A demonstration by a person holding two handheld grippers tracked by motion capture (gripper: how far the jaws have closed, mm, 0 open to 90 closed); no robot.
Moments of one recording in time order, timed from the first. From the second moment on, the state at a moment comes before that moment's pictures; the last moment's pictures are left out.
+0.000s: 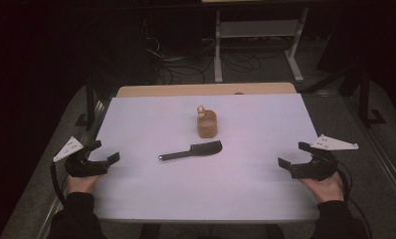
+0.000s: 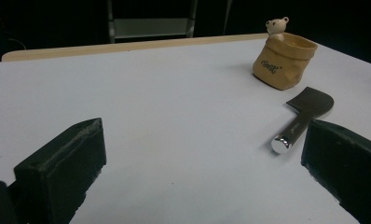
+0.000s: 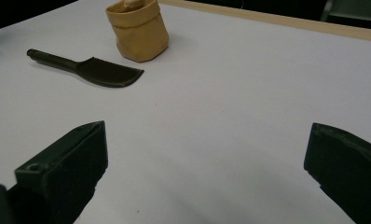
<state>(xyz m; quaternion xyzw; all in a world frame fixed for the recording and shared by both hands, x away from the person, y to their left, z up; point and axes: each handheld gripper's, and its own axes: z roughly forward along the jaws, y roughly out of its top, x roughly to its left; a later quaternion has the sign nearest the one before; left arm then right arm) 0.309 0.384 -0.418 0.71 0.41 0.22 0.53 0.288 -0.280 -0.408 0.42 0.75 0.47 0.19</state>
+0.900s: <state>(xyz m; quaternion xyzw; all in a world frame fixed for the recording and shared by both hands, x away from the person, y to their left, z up) 0.317 0.381 -0.417 0.72 0.42 0.23 0.51 0.280 -0.284 -0.407 0.43 0.74 0.48 0.19</state>
